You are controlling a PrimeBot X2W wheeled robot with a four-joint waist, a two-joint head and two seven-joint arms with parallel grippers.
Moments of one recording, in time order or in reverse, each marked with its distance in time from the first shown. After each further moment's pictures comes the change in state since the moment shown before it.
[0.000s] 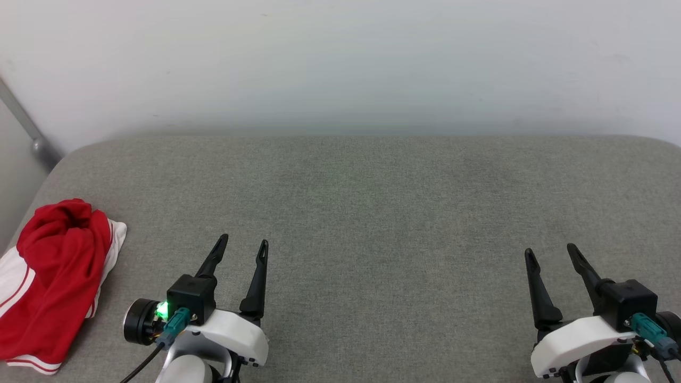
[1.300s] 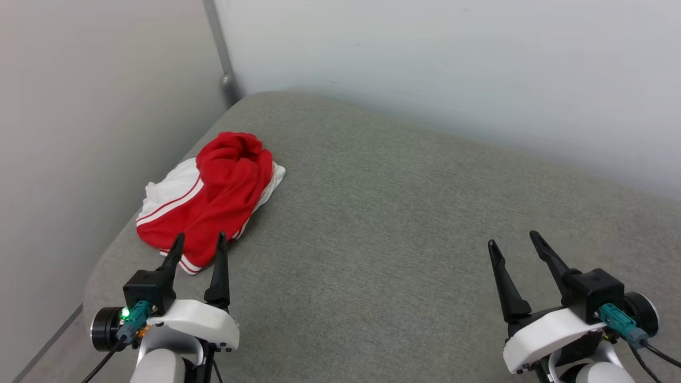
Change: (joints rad) left arm -0.032 0.002 0.105 0.056 -0.063 0.036 -0.001; right arm -0.022 0.001 0.108 -0.039 0.010 0.000 0.022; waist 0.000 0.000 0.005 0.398
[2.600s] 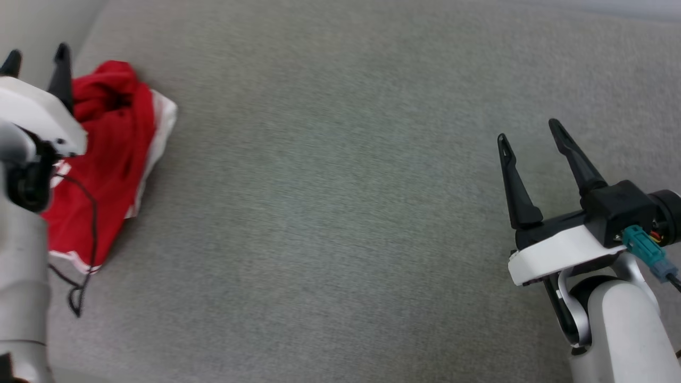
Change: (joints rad) left arm -0.658 0.312 0.080 0.317 -0.169 -0.049 0.347; right arm -0.240 0.000 0.016 -0.112 -0.087 0.000 0.047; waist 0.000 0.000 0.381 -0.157
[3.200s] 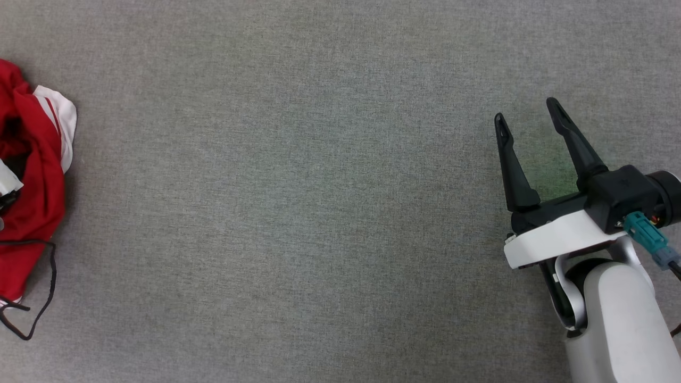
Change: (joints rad) left arm -0.021 0.186 -0.040 0.253 -0.379 -0.003 0.576; right arm -0.068 0.000 0.007 0.050 0.018 0.000 -0.059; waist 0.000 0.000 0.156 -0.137
